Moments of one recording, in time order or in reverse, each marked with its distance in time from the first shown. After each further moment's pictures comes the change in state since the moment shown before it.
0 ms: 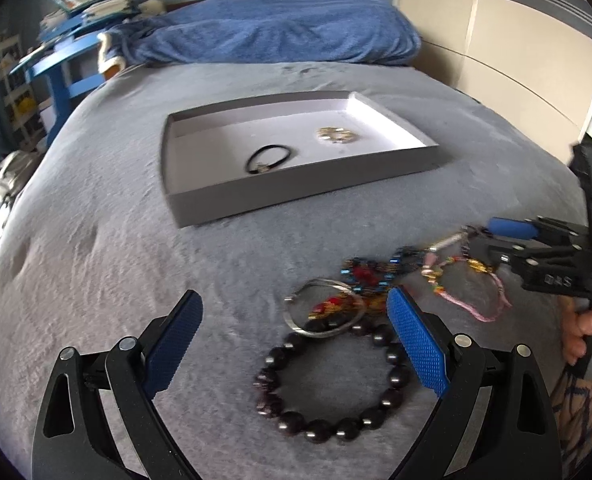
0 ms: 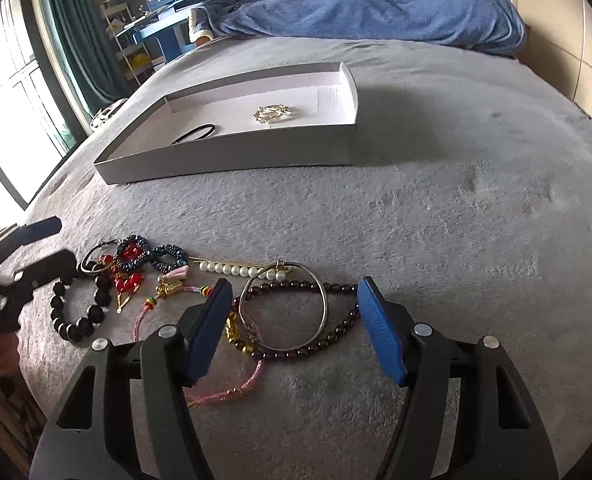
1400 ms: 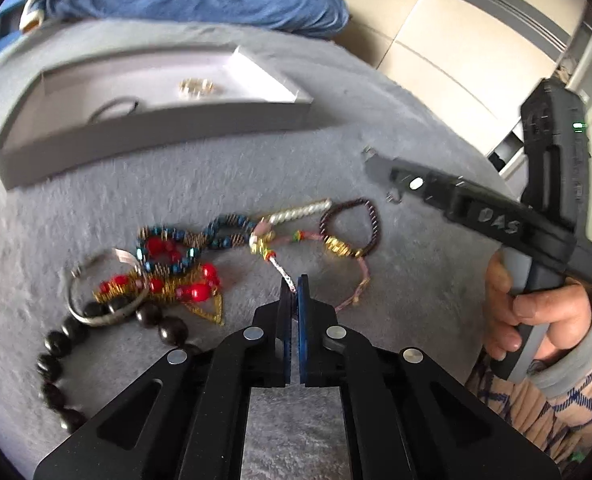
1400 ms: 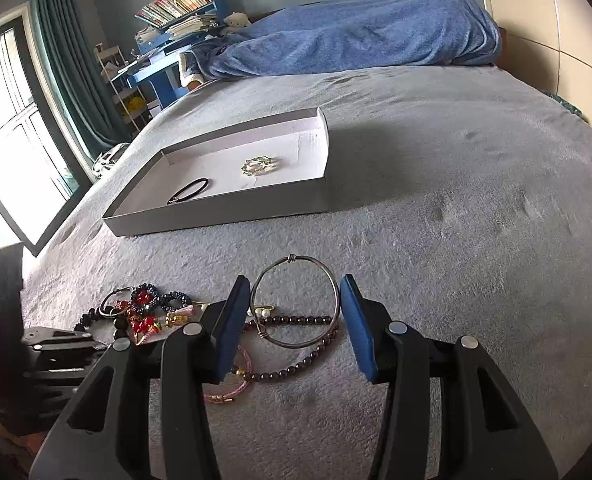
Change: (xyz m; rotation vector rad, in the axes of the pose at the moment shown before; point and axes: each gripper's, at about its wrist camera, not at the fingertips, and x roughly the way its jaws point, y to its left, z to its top) left arm 0.027 -0.067 -0.004 -0.044 0.092 -0.365; right arm -0.033 -0.019 0.006 0.082 -0.132 0.017
